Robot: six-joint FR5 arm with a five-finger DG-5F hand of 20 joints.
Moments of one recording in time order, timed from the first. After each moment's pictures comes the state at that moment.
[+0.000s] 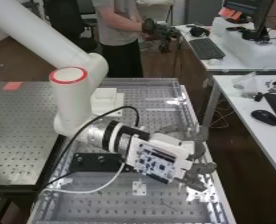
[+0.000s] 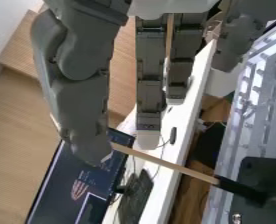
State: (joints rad) arm 1.38 -2.28 -1.49 -2.57 -1.40 0.37
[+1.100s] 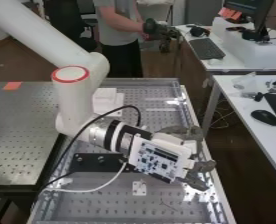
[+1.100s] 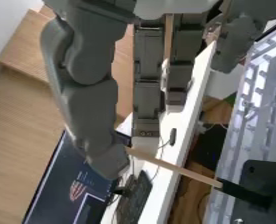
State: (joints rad) arm 1.38 -2.29 -1.48 -2.58 -1.40 0.36
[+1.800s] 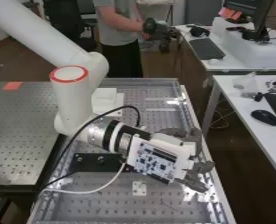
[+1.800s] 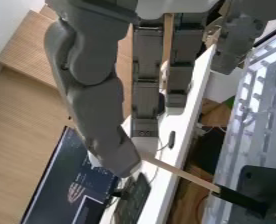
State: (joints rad) arm 1.38 -2.28 -1.48 -2.58 -1.39 0.35
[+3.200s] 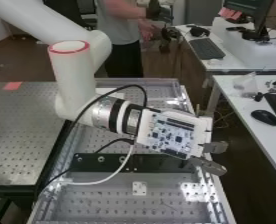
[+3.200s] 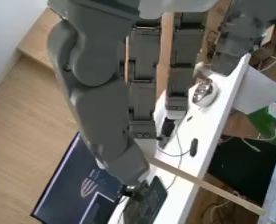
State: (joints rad) arm 1.39 -2.24 -1.39 -2.68 -1.42 0.25
